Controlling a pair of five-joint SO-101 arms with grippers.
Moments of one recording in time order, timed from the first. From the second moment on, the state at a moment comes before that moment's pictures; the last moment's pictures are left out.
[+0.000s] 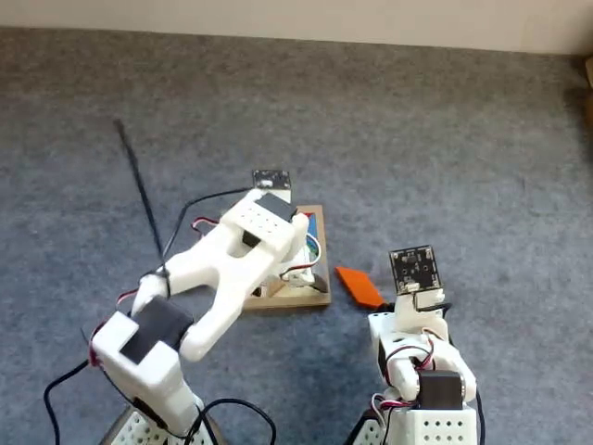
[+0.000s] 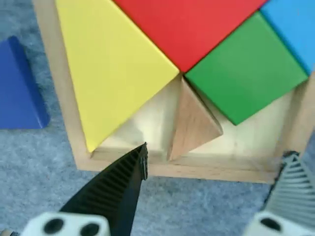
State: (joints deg) left arm 25.9 11.5 21.6 71.8 42.3; right arm -7.0 -104.3 95.9 66.9 12.8
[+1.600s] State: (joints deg) left arm 28.8 8.1 18.8 65.5 59.1; right arm -7.0 -104.3 95.9 66.9 12.8
